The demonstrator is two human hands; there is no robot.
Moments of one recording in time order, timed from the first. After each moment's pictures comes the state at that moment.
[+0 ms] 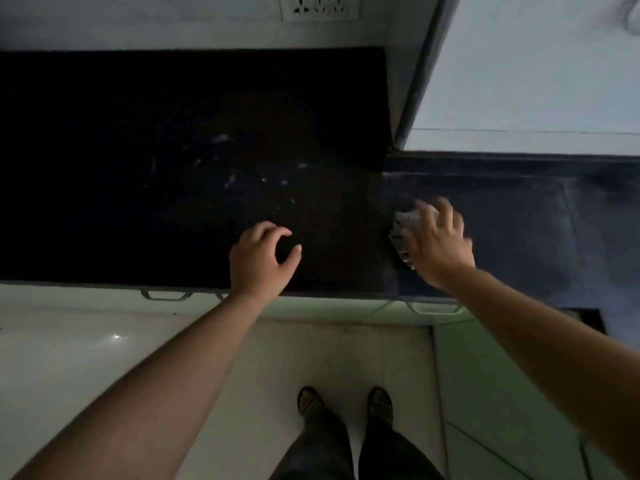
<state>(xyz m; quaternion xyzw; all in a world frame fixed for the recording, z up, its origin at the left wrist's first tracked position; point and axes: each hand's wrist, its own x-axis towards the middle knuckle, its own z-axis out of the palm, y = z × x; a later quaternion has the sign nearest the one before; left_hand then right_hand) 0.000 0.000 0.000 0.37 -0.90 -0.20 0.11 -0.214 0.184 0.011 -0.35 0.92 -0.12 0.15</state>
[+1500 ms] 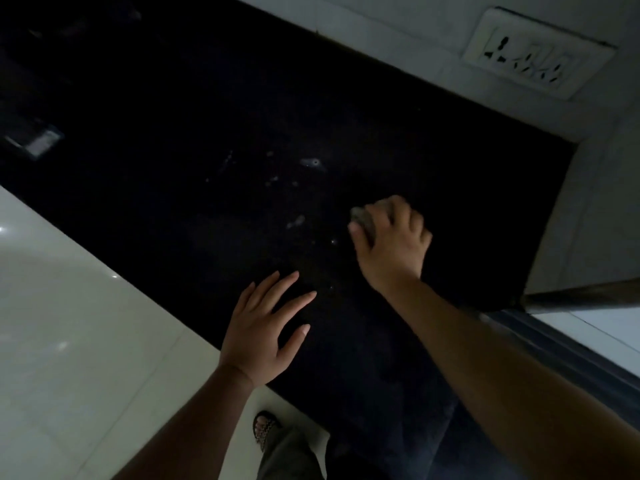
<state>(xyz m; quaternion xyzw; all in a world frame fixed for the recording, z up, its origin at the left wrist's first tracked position) 0.014 -0.038 -0.050 0.46 -0.87 -0.18 0.08 -0.222 -0.086 -0.035 -0.56 0.82 -0.12 0.08</state>
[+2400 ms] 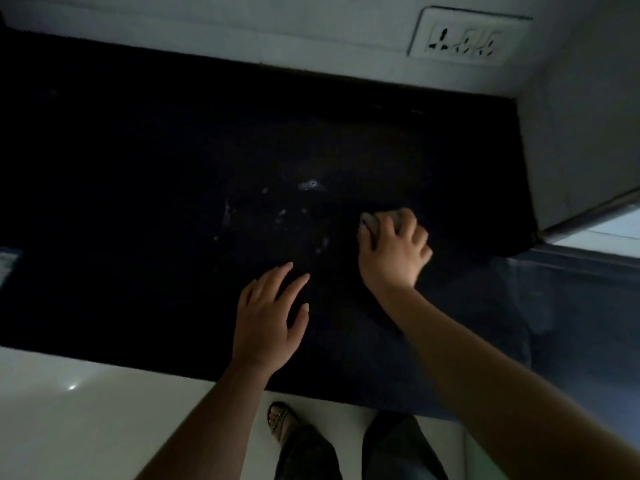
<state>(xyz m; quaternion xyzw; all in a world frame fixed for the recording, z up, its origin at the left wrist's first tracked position) 0.074 -0.157 -0.050 0.35 -0.91 -0.18 0.08 -0.132 -0.105 -0.031 -0.28 0.94 -0.16 0.06</state>
